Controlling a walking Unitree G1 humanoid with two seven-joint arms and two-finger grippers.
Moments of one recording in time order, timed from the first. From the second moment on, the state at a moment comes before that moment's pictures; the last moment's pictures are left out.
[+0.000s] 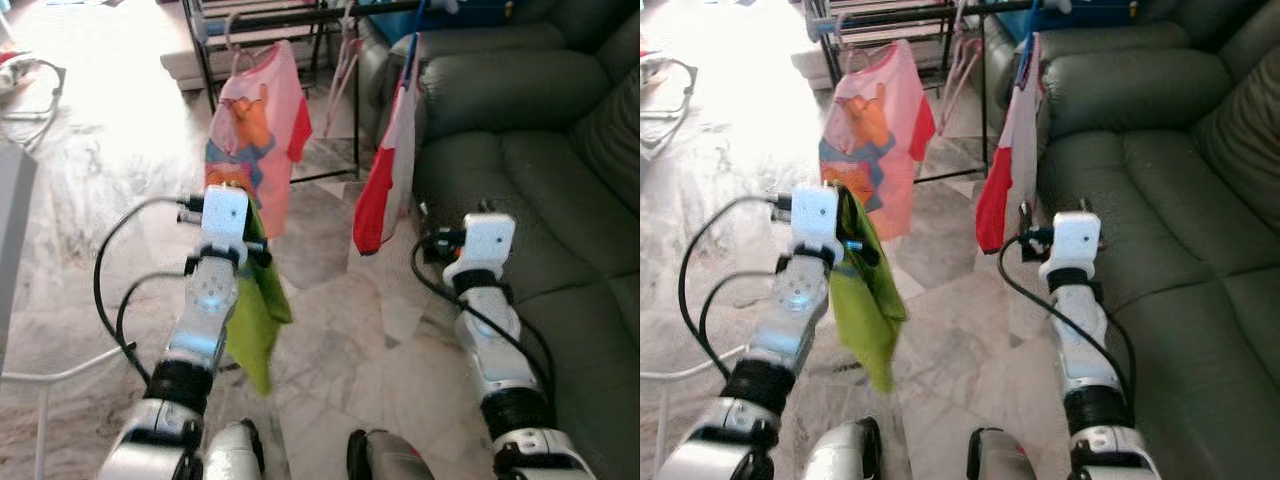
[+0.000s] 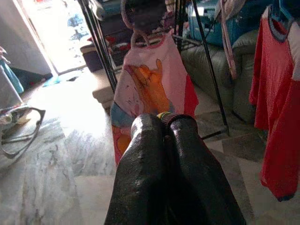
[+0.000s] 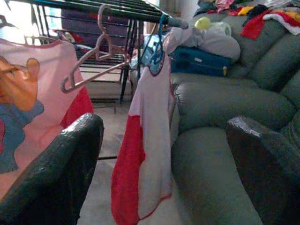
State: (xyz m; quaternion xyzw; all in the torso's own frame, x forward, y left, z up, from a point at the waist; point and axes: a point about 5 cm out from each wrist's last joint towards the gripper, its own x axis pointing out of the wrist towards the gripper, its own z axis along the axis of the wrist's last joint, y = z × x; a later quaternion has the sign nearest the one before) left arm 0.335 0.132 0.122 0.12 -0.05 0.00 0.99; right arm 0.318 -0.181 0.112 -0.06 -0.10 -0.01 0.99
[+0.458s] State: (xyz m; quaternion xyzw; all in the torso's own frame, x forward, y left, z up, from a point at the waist) left arm 0.338 0.124 0.127 0.11 -0.07 0.00 0.99; right arm 0.321 -0.179 0.112 -0.06 -0.09 0.00 0.99
